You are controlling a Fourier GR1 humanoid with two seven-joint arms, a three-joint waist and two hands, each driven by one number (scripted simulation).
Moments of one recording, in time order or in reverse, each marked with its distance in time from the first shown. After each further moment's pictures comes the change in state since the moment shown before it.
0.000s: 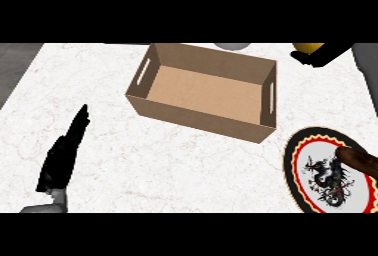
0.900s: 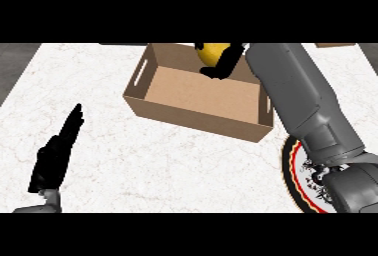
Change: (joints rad) left arm 0.003 0.013 0.028 -0.022 0.013 -0.022 0.019; right arm -0.164 0.338 0.127 0.057 0.045 -0.040 0.256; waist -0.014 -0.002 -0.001
